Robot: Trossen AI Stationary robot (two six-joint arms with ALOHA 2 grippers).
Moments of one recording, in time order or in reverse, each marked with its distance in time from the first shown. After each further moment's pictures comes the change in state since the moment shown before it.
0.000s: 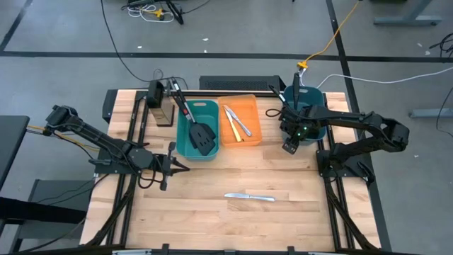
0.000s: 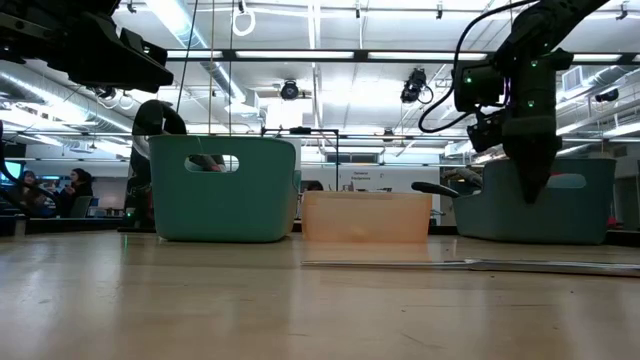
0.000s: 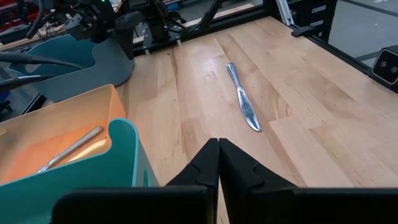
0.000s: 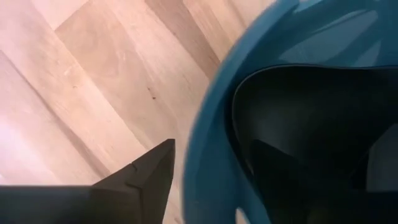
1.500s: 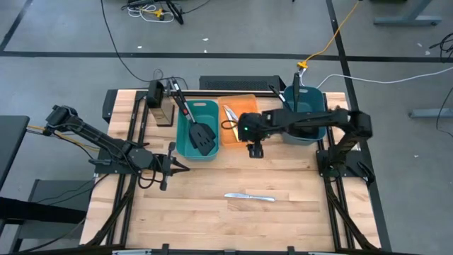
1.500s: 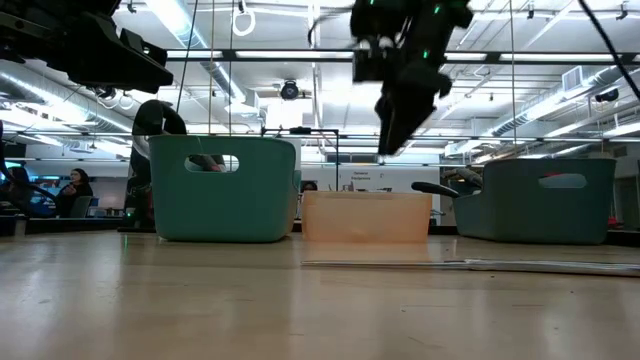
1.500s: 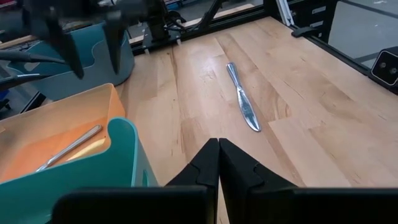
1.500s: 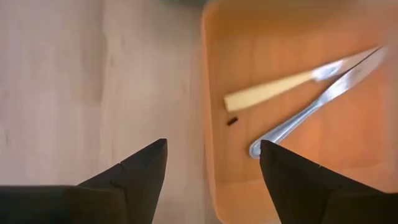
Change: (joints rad) left arm 0.000 0.000 0.000 -0.001 0.001 -0.009; right arm 0.356 0.425 0.598 0.124 0.147 -0.317
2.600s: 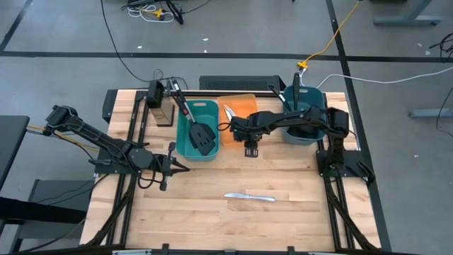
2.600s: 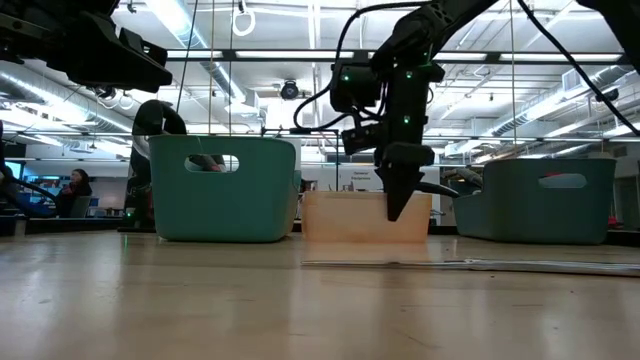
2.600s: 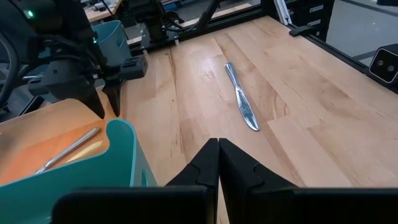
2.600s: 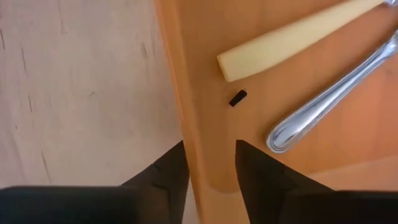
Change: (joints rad) left arm 0.000 0.000 0.000 -0.001 0.007 0.012; right arm -0.071 0.237 0.001 0.017 0.015 0.050
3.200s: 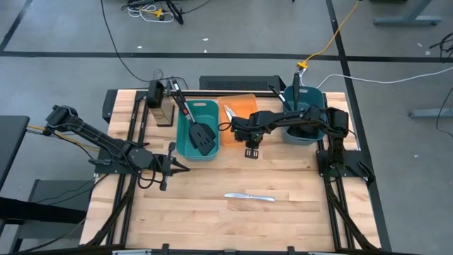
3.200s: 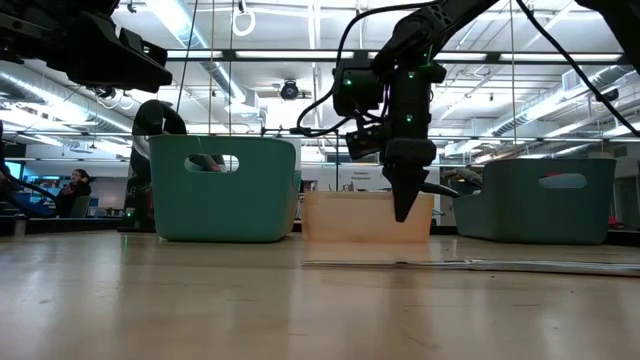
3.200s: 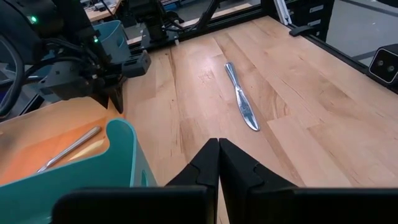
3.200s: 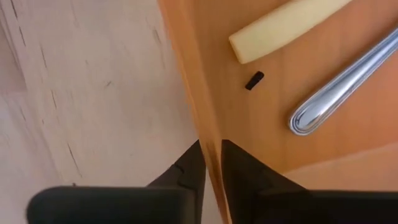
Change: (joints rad) left arm 0.000 0.000 0.000 0.000 0.000 0.000; right arm 0.000 0.002 0.000 -0.050 -0.071 0.095
